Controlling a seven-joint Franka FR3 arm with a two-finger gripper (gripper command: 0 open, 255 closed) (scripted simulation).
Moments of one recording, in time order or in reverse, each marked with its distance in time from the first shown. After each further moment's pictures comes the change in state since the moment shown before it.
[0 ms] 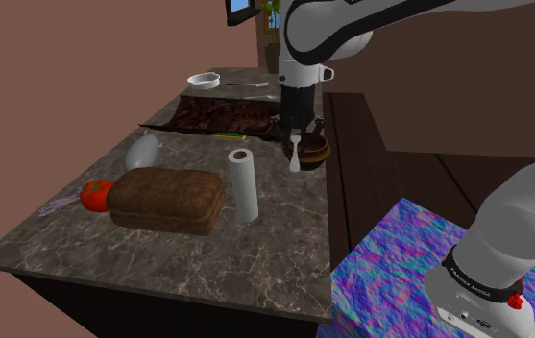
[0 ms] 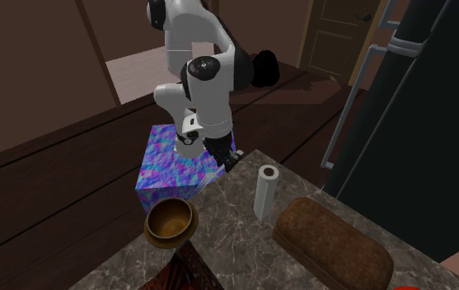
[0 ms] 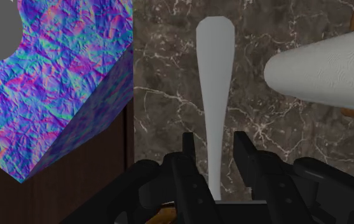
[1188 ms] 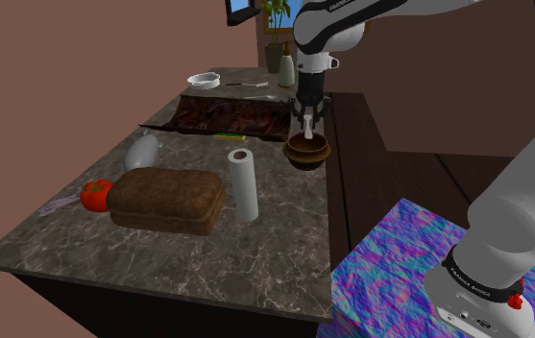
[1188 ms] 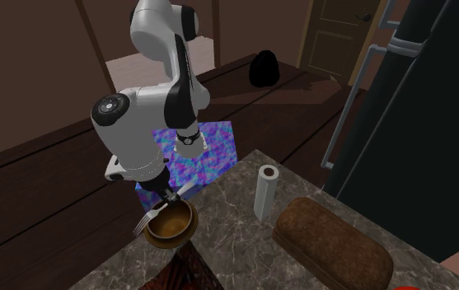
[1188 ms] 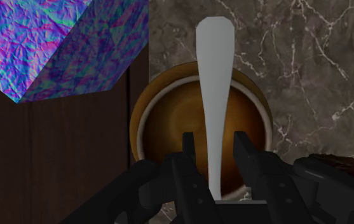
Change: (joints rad) arm -0.150 0.292 -0.157 0.236 -0.143 0.007 -0.242
